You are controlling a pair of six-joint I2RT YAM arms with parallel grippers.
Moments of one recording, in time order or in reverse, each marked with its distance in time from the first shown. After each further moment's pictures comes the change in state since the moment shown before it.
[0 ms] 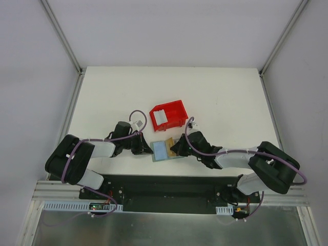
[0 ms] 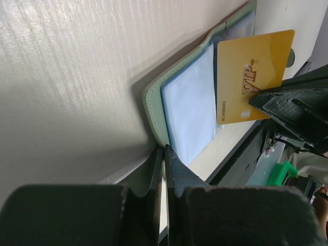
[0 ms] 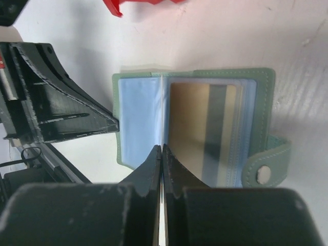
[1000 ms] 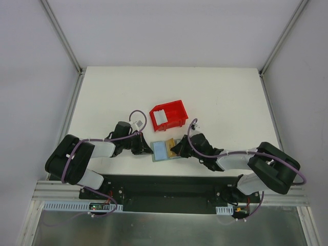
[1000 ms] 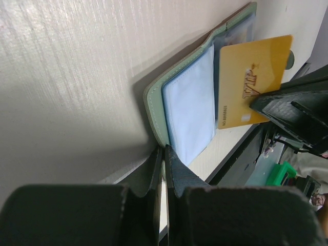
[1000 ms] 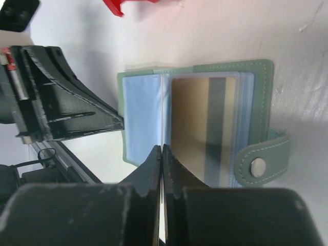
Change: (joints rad) left arm 0.000 0.000 0.000 0.000 0.000 -0.006; right arm -0.003 -0.020 -0.071 0.099 -0.008 0.070
